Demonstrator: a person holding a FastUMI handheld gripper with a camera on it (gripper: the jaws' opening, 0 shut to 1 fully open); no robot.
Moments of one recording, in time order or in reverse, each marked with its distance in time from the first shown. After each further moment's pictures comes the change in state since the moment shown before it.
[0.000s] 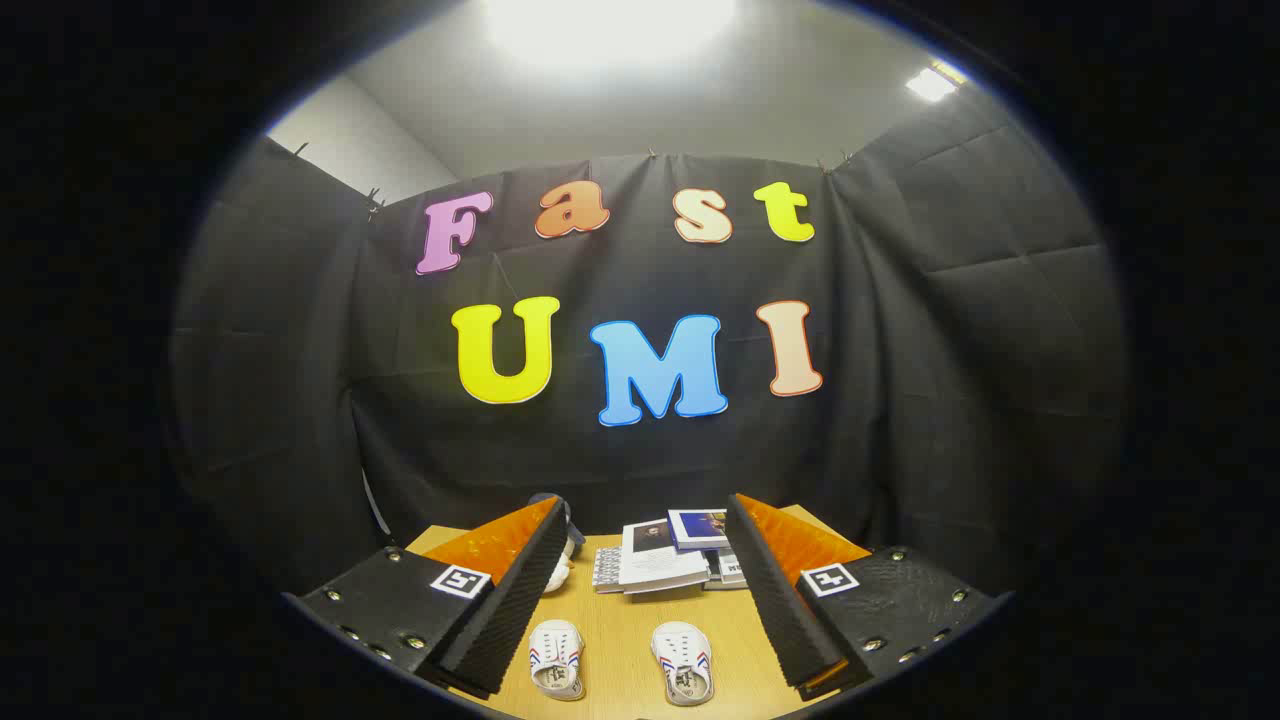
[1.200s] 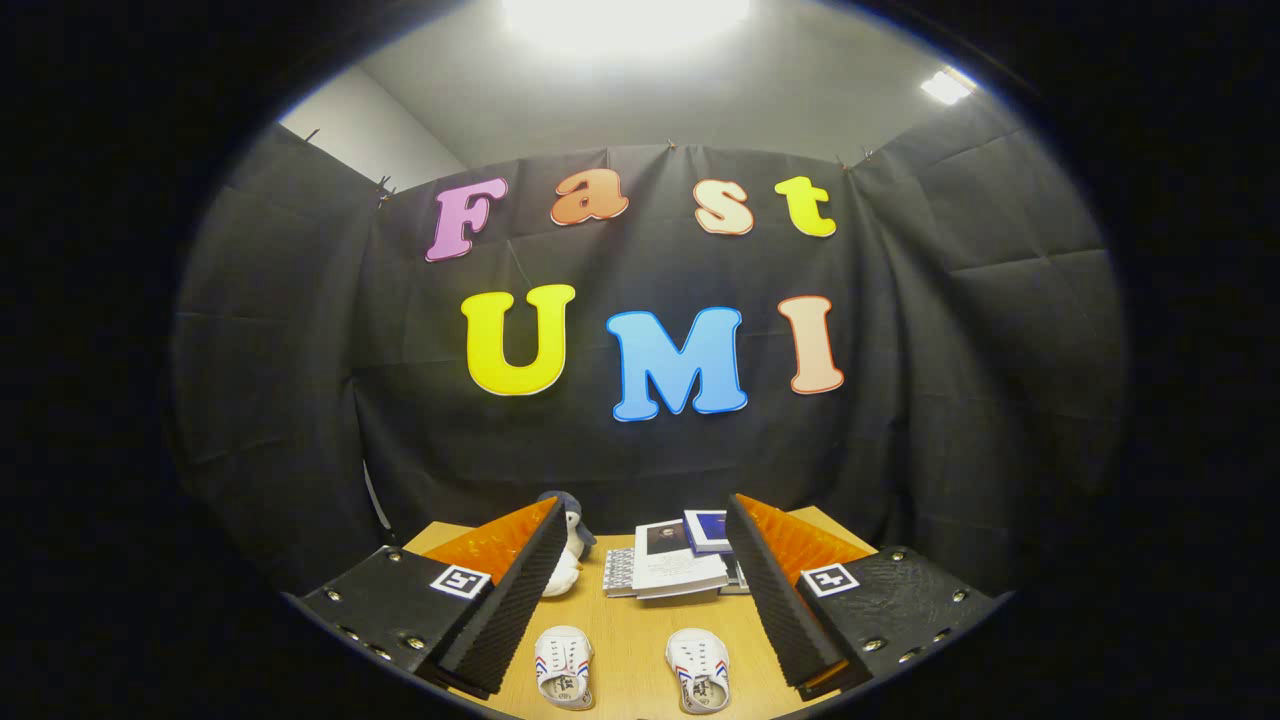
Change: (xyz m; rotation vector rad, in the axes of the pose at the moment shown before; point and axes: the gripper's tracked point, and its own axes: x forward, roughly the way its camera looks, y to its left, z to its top) arm 0.041 0.033 -0.023 -0.015 0.025 0.033
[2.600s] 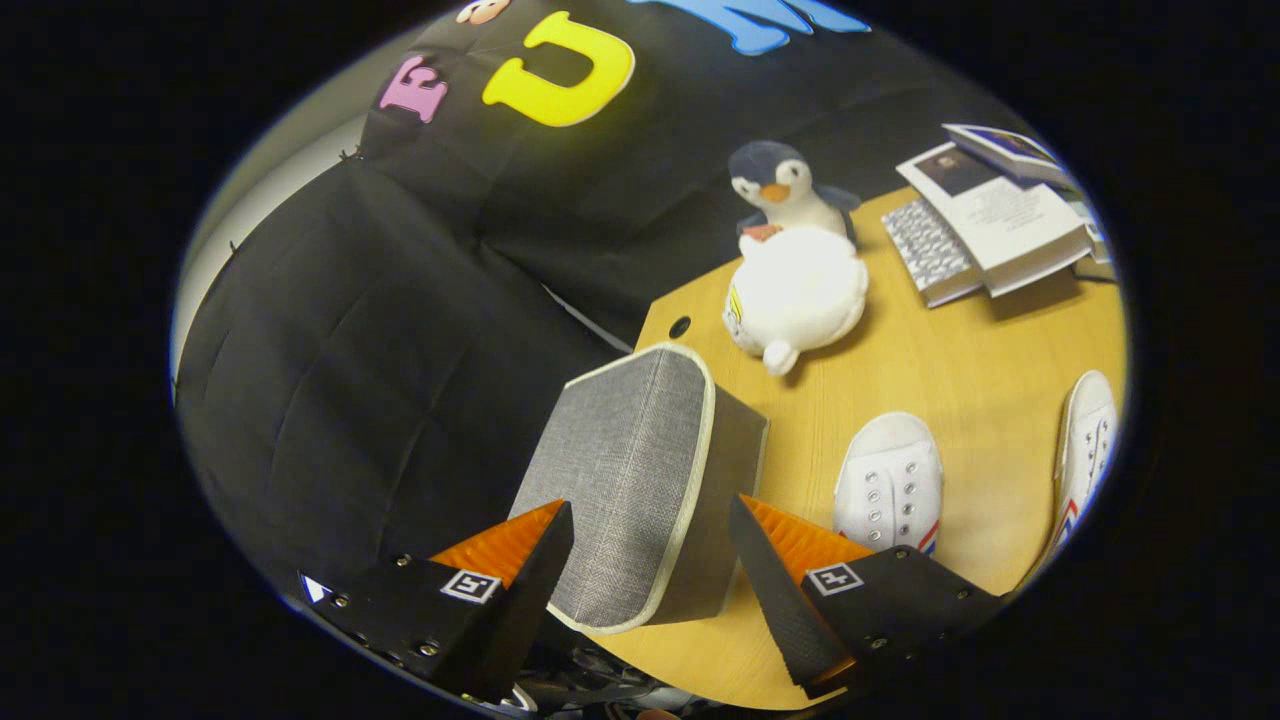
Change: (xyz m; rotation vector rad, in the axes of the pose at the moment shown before) arm 0.067 0.222 -0.266 0.547 0.904 0.712
